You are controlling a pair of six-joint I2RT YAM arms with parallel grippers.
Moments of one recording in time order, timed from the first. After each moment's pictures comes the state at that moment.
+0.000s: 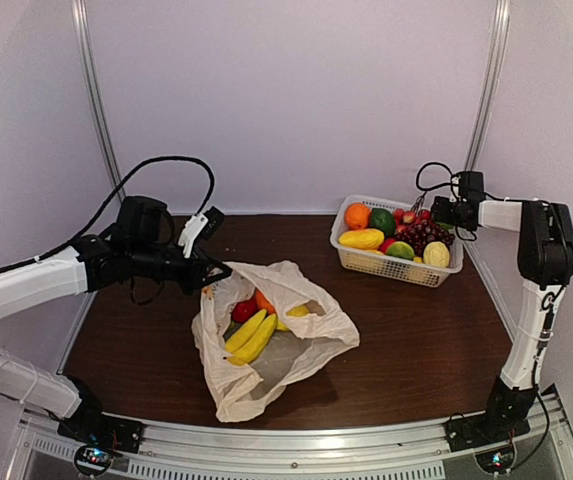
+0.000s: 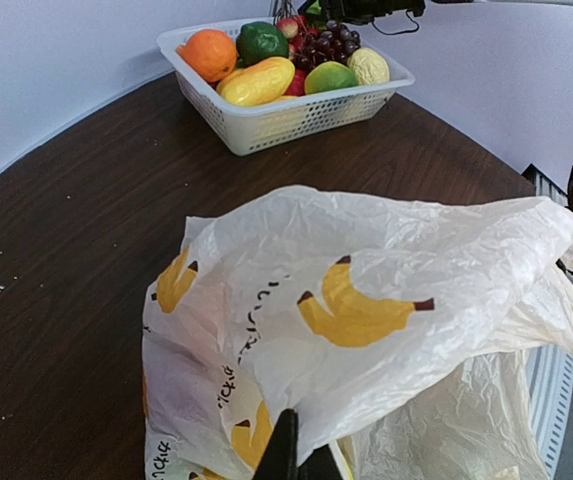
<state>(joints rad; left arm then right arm) -0.63 1.25 0.93 -0.26 0.42 0.03 -0.07 2.04 1.51 -0.04 0.03 0.19</state>
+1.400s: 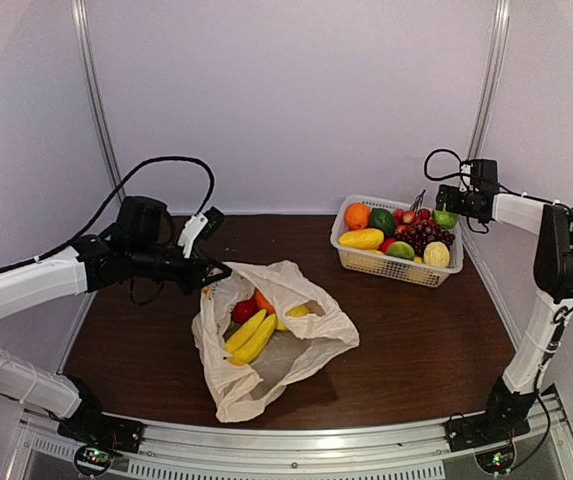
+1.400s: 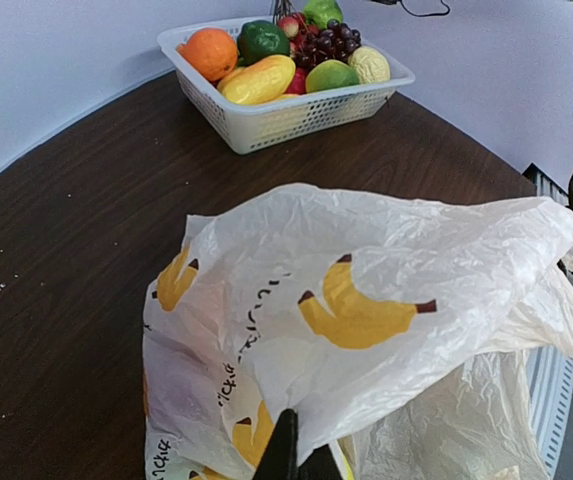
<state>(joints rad) -0.63 1.25 0.93 -0.26 0.42 0.03 -0.07 1.88 1.47 -0.10 0.03 0.13</state>
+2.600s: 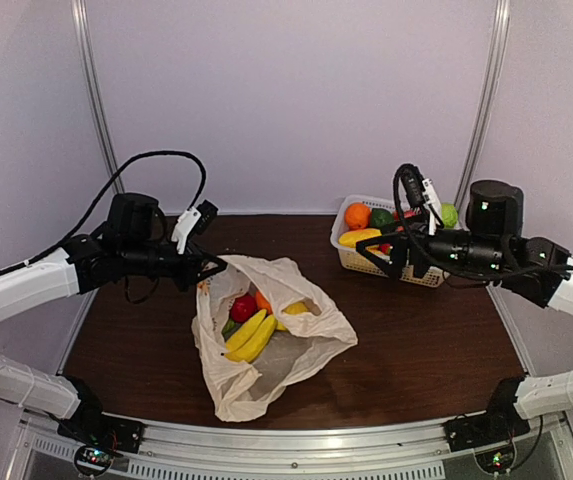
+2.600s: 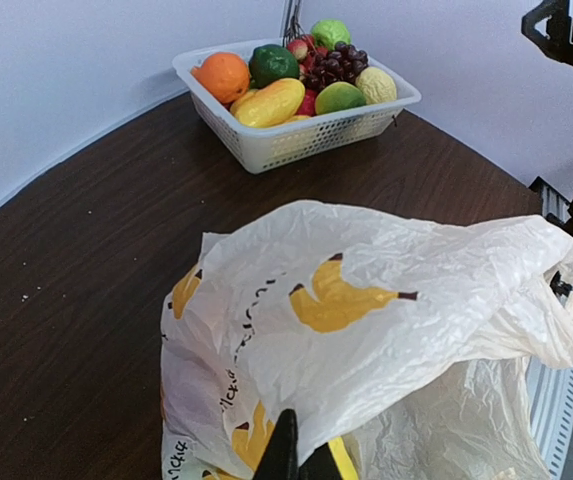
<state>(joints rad) -0.63 1.20 0.93 -0.26 0.39 0.03 0.73 0.96 0.96 -0.24 -0.19 0.24</state>
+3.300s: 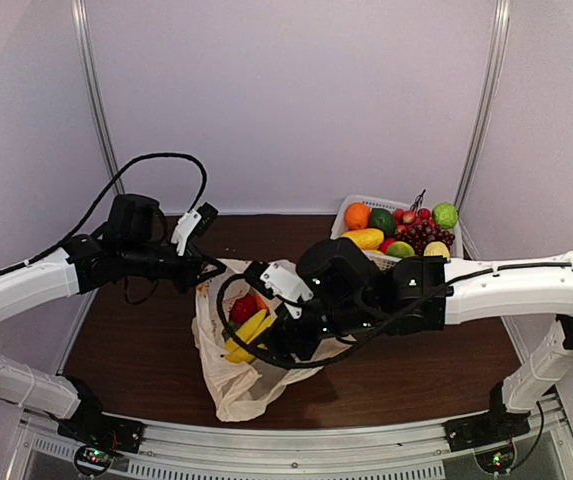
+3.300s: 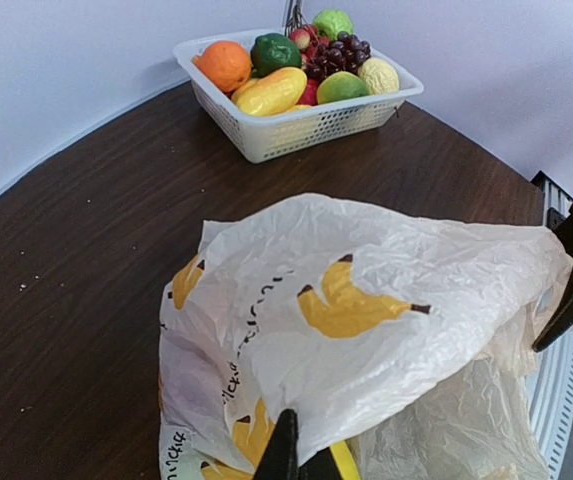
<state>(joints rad) -0.63 1.20 0.93 -0.29 0.38 0.03 1.28 1.54 1.28 -0.37 0.04 0.21</state>
